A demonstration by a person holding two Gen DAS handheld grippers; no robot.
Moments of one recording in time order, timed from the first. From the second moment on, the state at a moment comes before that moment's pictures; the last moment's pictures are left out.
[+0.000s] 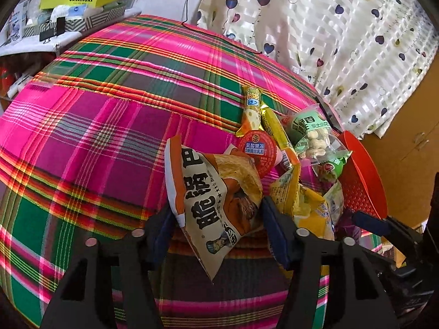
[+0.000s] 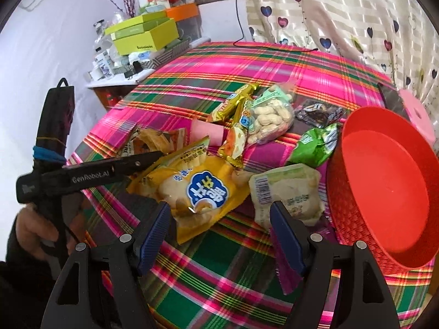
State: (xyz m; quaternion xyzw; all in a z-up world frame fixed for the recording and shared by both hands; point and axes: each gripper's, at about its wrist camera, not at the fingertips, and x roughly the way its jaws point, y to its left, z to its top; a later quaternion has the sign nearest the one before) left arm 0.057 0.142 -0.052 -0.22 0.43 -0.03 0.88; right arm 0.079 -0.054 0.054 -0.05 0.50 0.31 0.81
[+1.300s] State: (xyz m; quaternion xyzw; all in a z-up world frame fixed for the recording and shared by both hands) left arm 0.017 0.155 -0.036 -0.18 0.38 -0.02 0.91; right arm 0.117 -0.030 0.032 0.14 0.58 0.29 0.75
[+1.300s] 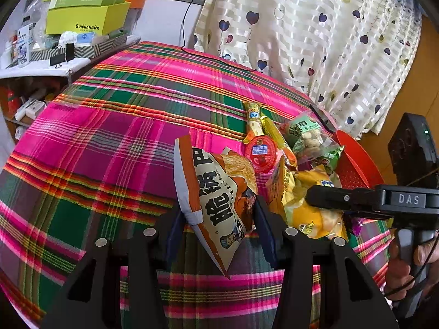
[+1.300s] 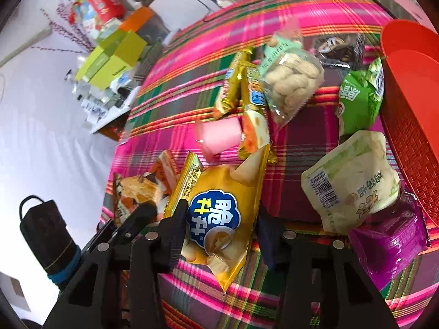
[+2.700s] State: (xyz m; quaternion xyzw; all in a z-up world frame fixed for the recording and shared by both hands) left arm 0.082 0.000 0.050 -0.06 0.34 -0.13 0.93; right arm 0.118 -0.231 0.093 0.24 0.43 0.23 0.84
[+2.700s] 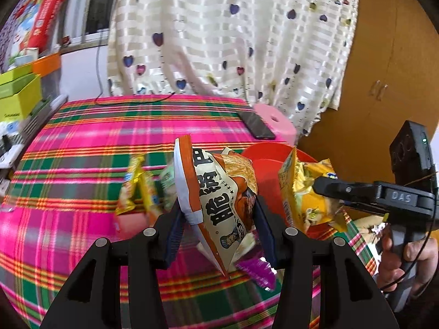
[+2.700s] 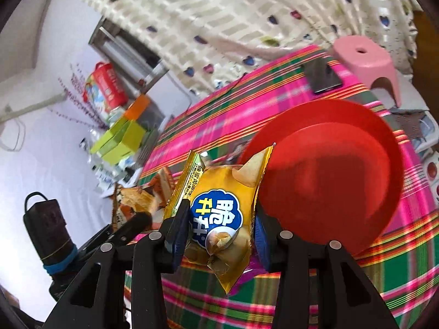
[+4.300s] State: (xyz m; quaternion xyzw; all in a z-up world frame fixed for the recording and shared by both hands) left arm 0.121 -0.050 0.030 -0.04 0.38 -0.19 0.91; right arm 0.110 -0.282 0.080 0.17 0.46 0.14 0.86
